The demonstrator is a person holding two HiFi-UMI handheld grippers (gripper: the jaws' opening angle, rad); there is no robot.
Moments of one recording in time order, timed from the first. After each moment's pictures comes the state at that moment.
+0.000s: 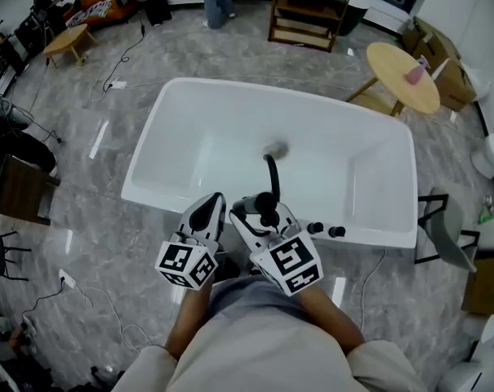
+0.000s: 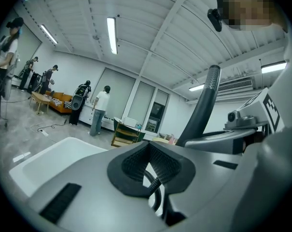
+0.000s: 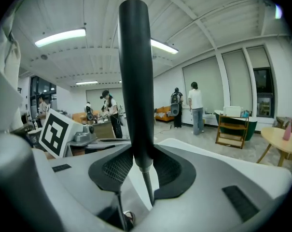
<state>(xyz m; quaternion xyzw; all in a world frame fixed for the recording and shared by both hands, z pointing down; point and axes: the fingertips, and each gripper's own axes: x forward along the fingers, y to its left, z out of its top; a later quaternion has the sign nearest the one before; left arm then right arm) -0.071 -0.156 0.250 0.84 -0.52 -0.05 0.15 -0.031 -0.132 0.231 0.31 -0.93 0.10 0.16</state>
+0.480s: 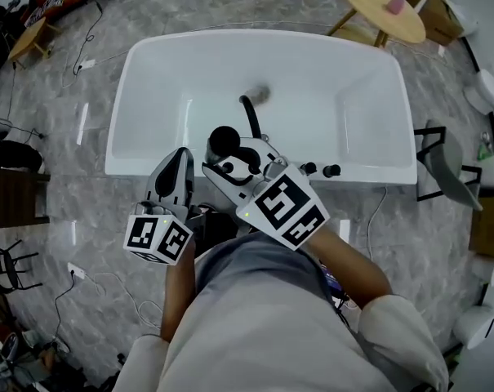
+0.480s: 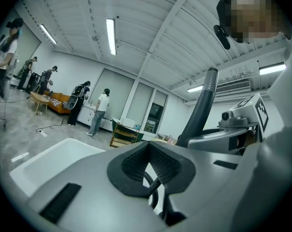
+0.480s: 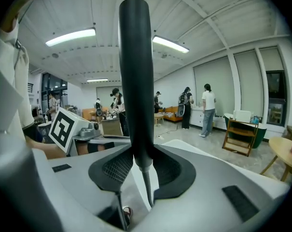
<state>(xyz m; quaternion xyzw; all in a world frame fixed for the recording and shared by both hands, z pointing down) -0.070 -0.147 0.239 0.84 -0.51 -0.05 0.15 -0.025 -0.125 0.217 0.26 -0.95 0.07 0.17</state>
